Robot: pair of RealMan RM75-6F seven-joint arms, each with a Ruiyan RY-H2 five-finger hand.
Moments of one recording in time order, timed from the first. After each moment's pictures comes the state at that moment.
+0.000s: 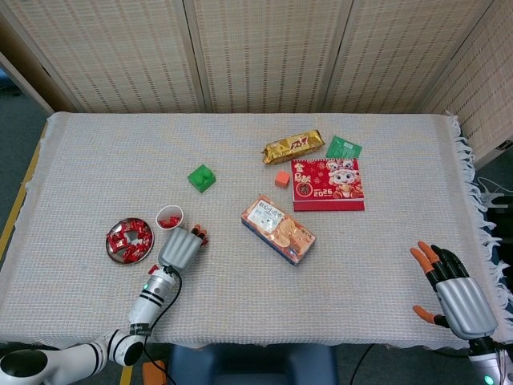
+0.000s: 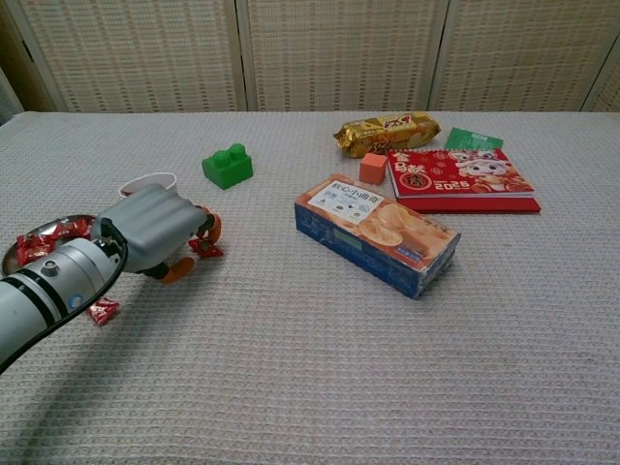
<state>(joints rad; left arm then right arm) -0.67 -1.86 -0.12 -1.07 1.31 1.07 0.72 0.06 -1.05 -0.06 -1.69 -1.67 1.47 -0.07</state>
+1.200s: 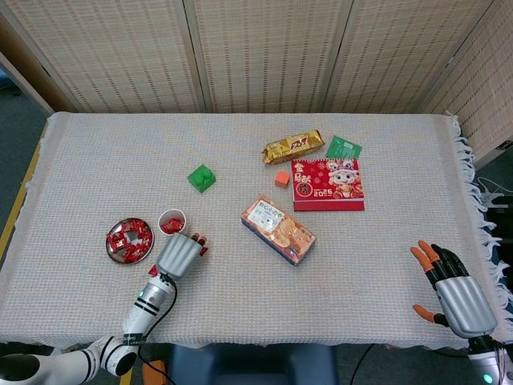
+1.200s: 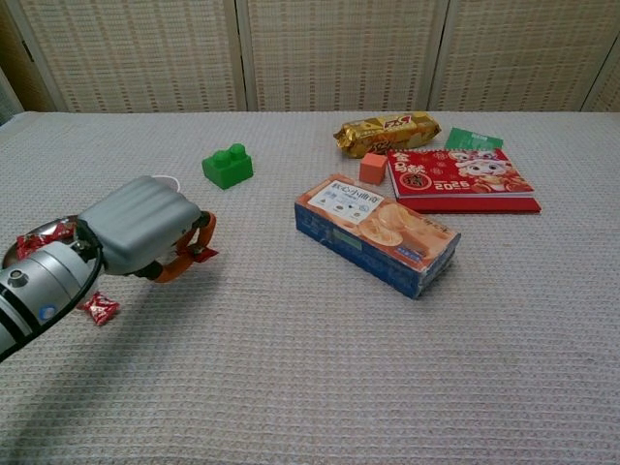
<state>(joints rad) -0.62 -1.81 -0.07 -1.15 1.42 1.20 0.65 0.06 -1.05 -0.05 -1.69 -1.66 1.46 -0.08</state>
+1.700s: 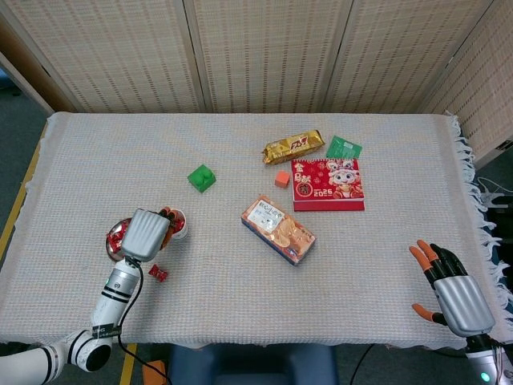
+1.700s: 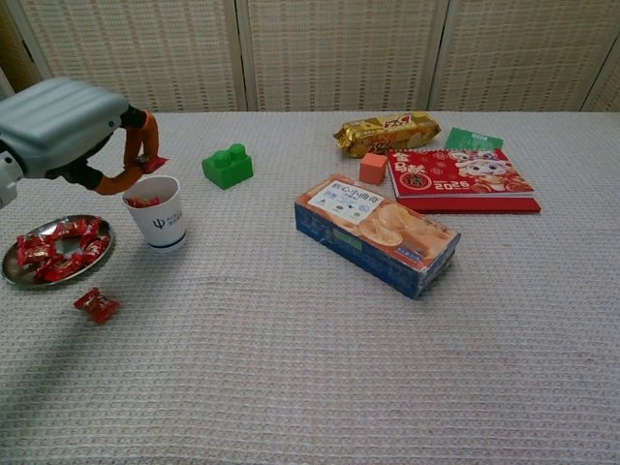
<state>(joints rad) -0.61 -1.55 -0.18 -1.43 1.35 1.23 0.61 0.06 -1.06 -0.04 -1.69 -1.65 1.45 -0.10</state>
